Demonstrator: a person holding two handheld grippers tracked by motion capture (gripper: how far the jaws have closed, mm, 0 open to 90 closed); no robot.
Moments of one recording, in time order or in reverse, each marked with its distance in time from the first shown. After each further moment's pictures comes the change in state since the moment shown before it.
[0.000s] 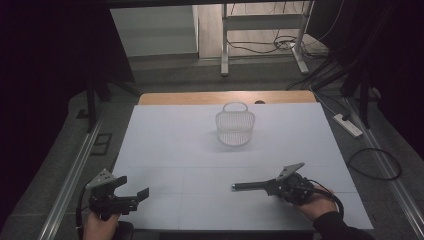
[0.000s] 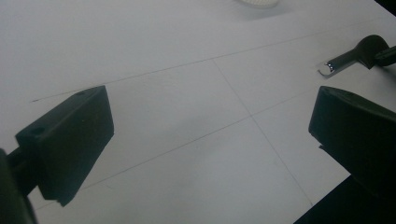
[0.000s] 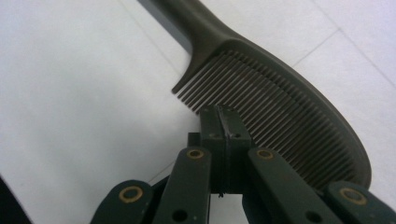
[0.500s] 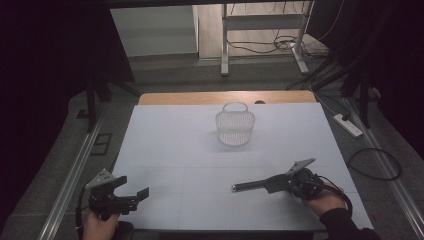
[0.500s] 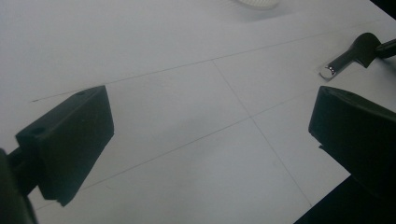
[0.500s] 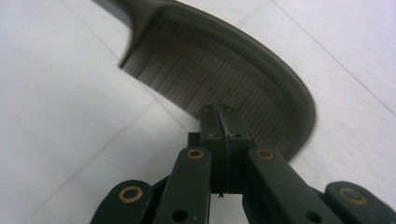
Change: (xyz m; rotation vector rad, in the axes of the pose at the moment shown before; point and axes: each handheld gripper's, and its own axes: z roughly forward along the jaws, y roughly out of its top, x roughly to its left) left arm 0.001 0.000 0.000 -0.004 -0.003 -0.005; right arm -0.025 -0.013 -0.007 0.014 -0.062 0.078
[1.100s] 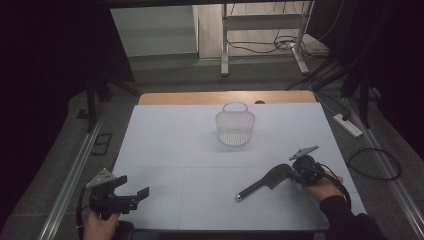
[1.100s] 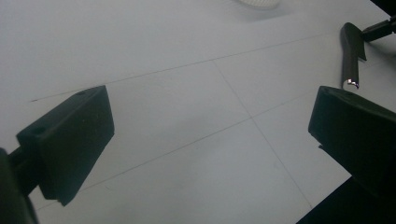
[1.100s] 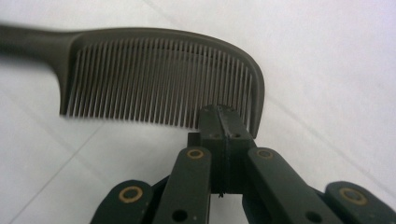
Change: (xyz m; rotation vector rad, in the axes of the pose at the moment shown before) left arm 0.000 0.001 0.001 0.003 0.000 -0.007; right arm -0.036 0.015 0.012 -0.035 -0.050 0.096
